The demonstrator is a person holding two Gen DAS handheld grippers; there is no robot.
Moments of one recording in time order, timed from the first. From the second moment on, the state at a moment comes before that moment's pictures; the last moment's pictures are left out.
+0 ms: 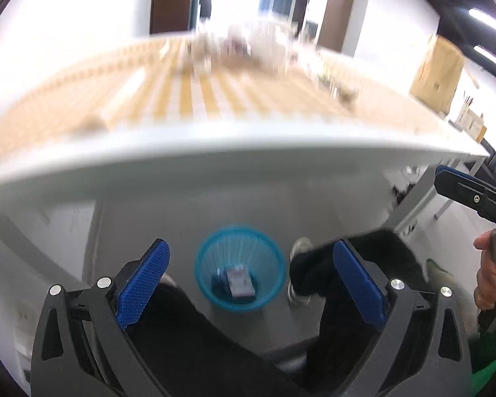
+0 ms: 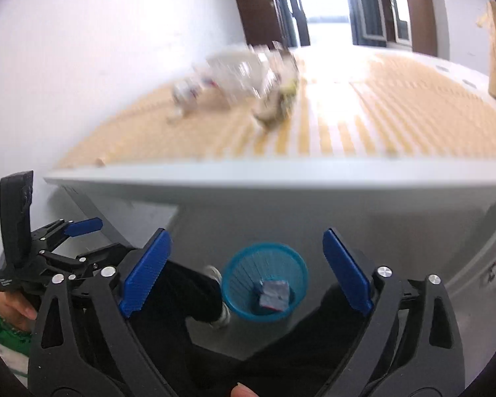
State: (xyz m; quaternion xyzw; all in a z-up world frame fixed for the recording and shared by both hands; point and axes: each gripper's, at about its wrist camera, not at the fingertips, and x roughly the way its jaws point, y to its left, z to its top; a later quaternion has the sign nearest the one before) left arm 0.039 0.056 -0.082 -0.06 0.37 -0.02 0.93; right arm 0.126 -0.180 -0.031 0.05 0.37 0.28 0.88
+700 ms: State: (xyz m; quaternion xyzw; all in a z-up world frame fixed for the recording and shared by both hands) left arm 0.125 0.100 0.005 -0.04 0.31 0.03 0.95; right arm 0.223 -0.123 0.065 -0.02 0.30 0.32 0.90
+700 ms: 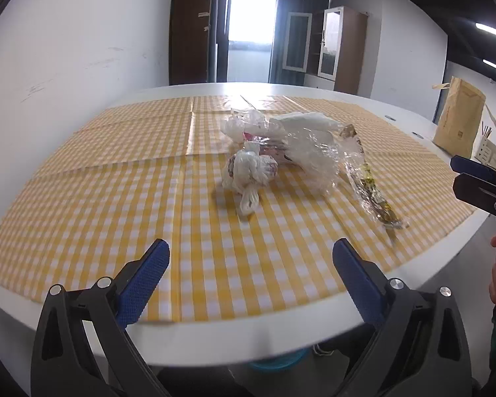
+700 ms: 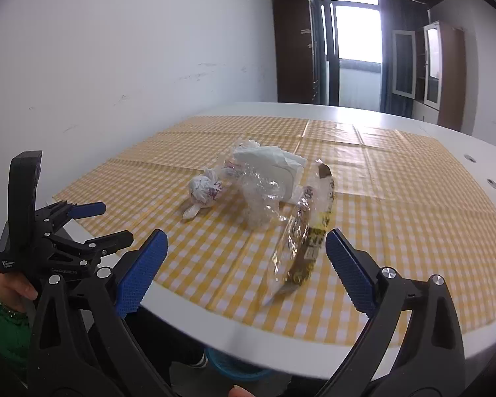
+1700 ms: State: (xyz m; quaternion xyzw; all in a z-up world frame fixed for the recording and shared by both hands) left arm 0.257 0.119 -0.009 -0.06 0.39 0.02 0.92; right arm 0.406 -0.041 0.035 -0.02 0.40 0.30 0.87
